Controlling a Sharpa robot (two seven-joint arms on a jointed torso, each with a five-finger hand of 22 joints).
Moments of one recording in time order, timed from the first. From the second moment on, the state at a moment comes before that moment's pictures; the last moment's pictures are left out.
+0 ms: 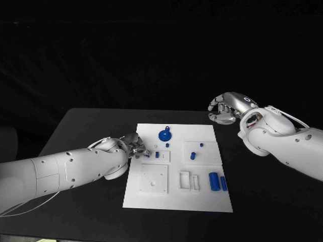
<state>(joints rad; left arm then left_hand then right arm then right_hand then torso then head) 1.20 -0.64 -0.24 1.26 -1.09 -0.37 -0.37 0.95 -0.09 0.61 -0.17 0.29 1.17 0.02 0.41 0.61 1.38 -0.09 0.95 0.54 1.22 -0.17 1.48 0.59 0.07 1.04 -0.17 1.10 1.31 1.23 -0.76 0.04 1.37 -1.55 -0.44 -0.26 1.02 -0.27 0.73 -0.11 0.45 0.99 0.08 0.33 0.47 1.23 -0.04 1.14 1.29 1.31 -0.13 1.20 1.03 0.18 1.28 -0.10 1.07 1.31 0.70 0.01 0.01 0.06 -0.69</state>
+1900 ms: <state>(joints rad) 1.20 -0.65 -0.23 1.27 -1.10 -0.35 -0.37 0.94 -0.09 0.60 -0.17 0.27 1.17 0.02 0.41 0.61 1.38 -0.09 0.96 0.55 1.22 -0.17 1.49 0.59 0.06 1.04 -0.17 1.11 1.31 1.23 -0.76 0.04 1.37 -1.55 -0.44 -0.26 1.02 -0.27 0.73 -0.11 0.45 0.99 0.08 0.33 0.47 1.23 -0.04 1.14 1.29 1.31 -0.13 1.20 1.03 0.18 1.28 -0.10 1.07 1.31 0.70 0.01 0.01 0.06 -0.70</state>
